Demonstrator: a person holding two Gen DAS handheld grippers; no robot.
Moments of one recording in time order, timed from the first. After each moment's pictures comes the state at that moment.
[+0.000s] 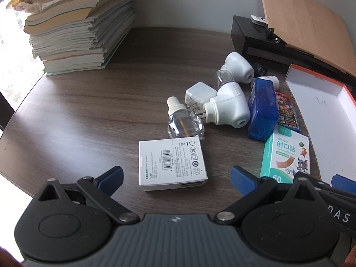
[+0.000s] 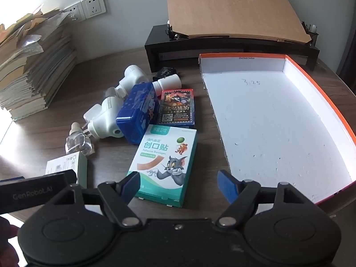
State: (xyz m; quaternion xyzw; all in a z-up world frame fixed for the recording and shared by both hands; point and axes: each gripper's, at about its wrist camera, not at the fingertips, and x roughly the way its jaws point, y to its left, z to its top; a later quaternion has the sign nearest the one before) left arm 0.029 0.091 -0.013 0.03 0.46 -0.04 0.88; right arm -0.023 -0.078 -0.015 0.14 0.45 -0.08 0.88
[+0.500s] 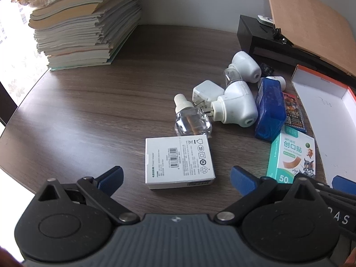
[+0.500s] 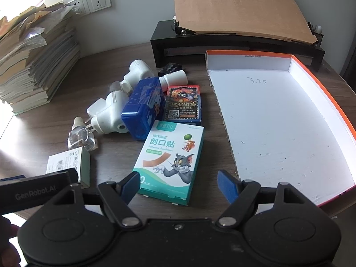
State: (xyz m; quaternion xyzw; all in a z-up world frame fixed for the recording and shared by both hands) left arm 0.032 0.099 -0.017 0.03 0.47 -0.02 0.88; right arm -0.017 -0.070 -0.019 0.13 0.46 -0.07 0.88
